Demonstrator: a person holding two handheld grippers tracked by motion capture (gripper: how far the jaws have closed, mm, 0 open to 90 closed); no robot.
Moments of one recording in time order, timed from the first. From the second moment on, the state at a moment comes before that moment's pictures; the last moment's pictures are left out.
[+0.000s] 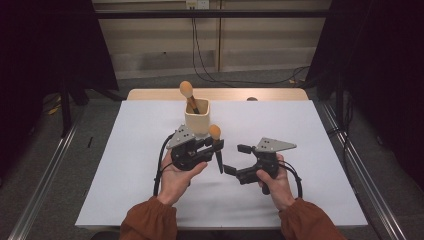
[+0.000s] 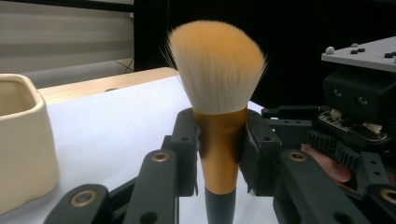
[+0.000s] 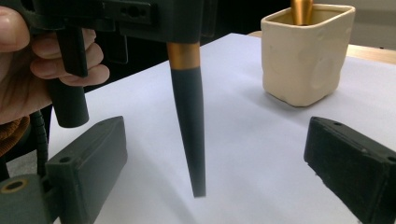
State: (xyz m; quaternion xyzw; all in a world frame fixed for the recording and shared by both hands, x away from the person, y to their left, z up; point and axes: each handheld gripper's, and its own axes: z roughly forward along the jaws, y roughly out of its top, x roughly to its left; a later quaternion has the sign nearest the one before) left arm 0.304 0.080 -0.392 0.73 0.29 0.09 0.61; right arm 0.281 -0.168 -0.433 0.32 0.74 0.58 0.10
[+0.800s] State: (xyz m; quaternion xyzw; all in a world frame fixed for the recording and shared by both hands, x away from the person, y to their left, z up) left arm 0.313 0.108 -0.378 0.73 0.30 0.11 0.60; right arm 0.269 -0.199 -0.436 0.35 0.72 0.58 0.17
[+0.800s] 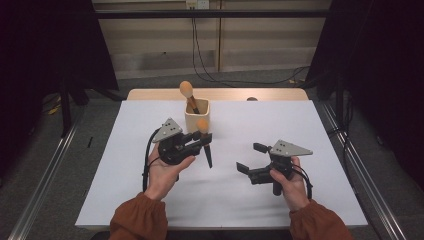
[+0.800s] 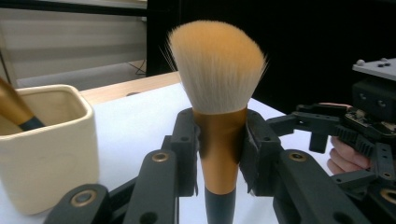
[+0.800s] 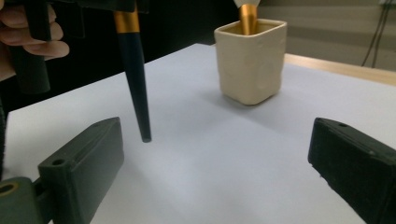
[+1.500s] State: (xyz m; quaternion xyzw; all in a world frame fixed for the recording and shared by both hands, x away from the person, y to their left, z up) left arm 0.326 0.136 -0.365 0.73 0.32 0.14 0.59; right arm 0.253 -0.242 -0.444 0.38 0.71 0.55 0.22
